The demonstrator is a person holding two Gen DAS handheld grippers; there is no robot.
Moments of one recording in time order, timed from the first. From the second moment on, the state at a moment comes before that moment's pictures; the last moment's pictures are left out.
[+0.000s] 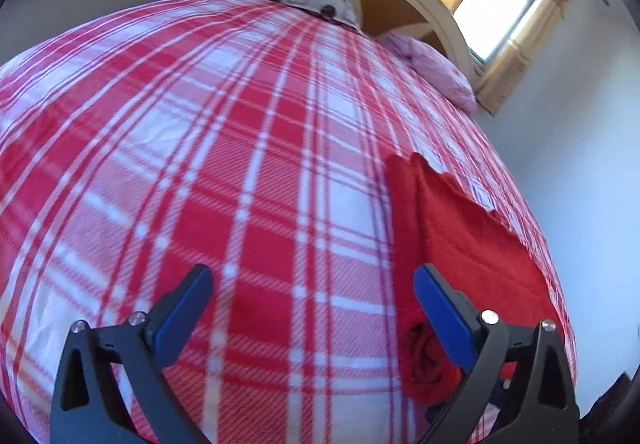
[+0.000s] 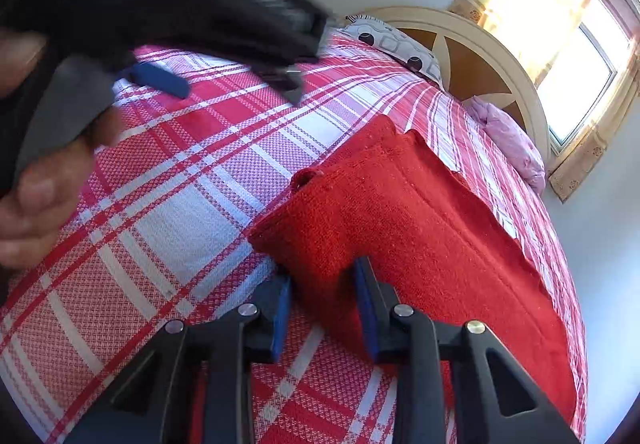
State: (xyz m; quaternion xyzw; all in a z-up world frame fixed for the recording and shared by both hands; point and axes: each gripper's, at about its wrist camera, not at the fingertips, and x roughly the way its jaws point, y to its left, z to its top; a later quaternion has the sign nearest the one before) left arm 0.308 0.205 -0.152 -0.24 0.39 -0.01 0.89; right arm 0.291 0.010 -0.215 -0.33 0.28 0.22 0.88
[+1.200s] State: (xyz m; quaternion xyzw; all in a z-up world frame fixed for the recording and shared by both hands) left arm 0.438 0.133 -0.133 -0.18 0.47 -0.13 0.86; right arm 0.301 -0.018 -0.197 -0.25 0.28 0.24 0.90
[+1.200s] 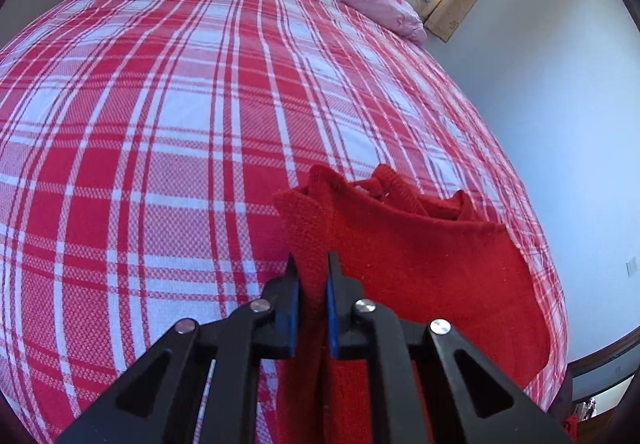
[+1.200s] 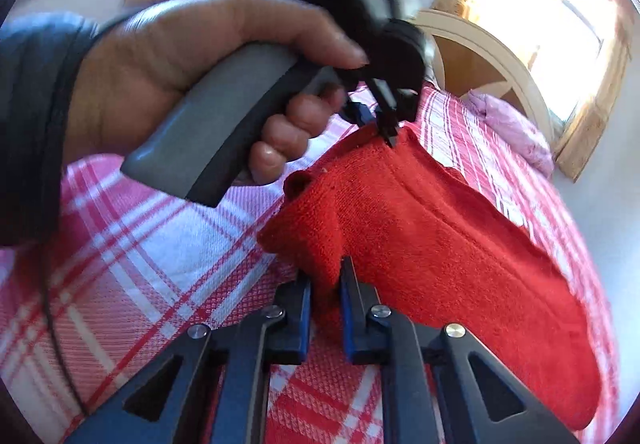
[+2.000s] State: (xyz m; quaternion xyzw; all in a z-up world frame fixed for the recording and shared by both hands) left arm 0.452 -0.027 -0.028 -0.15 0.40 -0.21 0.88; right arm 0.326 -0.206 -0.125 0.01 0.27 0.23 0.94
